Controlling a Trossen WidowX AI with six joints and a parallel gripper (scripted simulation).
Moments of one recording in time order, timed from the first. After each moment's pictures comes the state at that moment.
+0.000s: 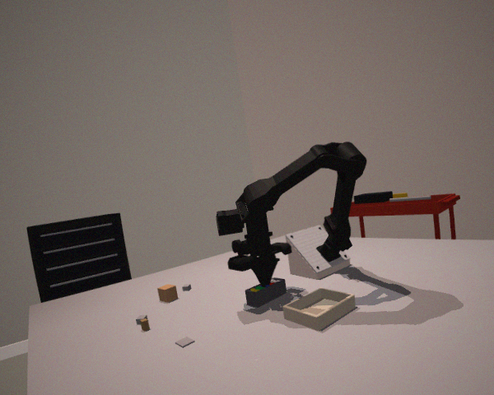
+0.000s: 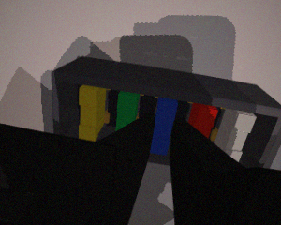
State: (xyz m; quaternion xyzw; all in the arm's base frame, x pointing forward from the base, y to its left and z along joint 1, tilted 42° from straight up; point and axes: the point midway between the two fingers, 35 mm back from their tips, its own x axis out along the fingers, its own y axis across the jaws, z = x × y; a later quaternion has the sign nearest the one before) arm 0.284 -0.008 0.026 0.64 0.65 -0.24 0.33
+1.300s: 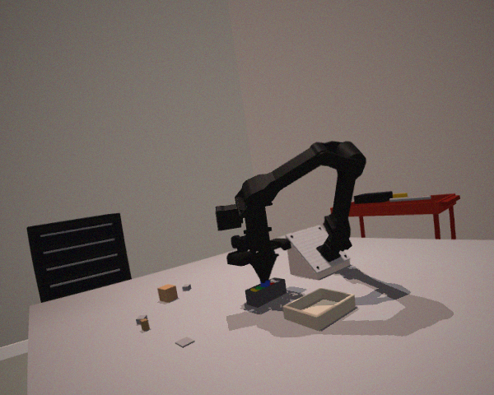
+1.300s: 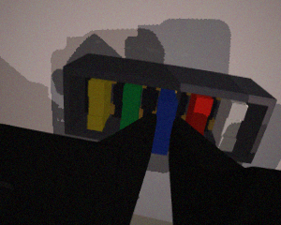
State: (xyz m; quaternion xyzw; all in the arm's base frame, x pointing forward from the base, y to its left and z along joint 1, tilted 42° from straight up) arm 0.283 -0.016 0.035 0.64 0.65 -0.25 0.33
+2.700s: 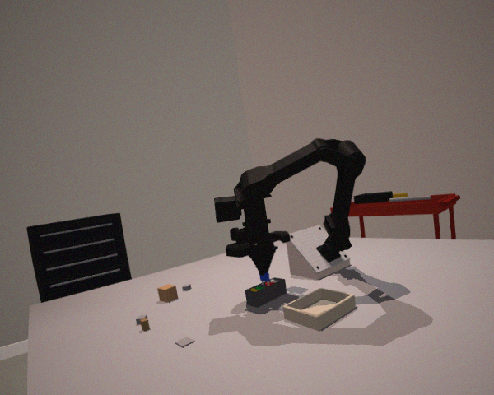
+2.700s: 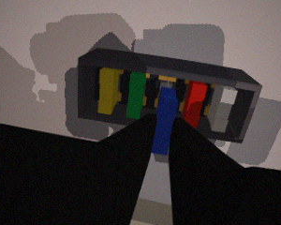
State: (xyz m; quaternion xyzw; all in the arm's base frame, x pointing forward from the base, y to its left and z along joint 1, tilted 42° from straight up) arm 0.283 -0.030 0.051 0.64 0.65 -0.24 0.33
